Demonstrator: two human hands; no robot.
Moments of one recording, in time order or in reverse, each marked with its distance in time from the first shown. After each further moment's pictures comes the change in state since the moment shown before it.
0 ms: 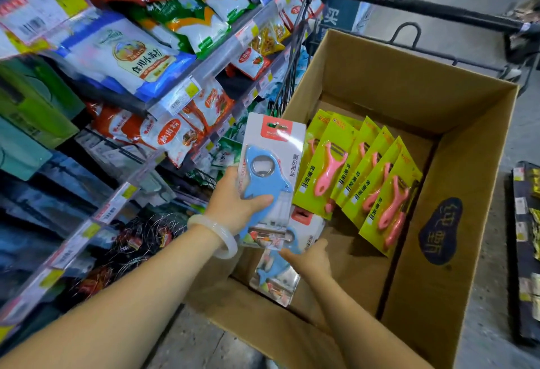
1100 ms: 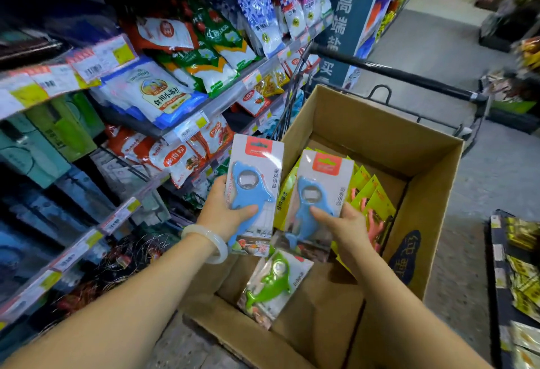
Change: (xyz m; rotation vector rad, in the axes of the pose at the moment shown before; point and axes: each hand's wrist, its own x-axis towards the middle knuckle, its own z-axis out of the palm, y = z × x) left_hand -0.023 0.026 -0.003 -0.117 0.133 0.042; right_hand -0.055 -0.072 -0.127 0.672 -0.063 -0.515
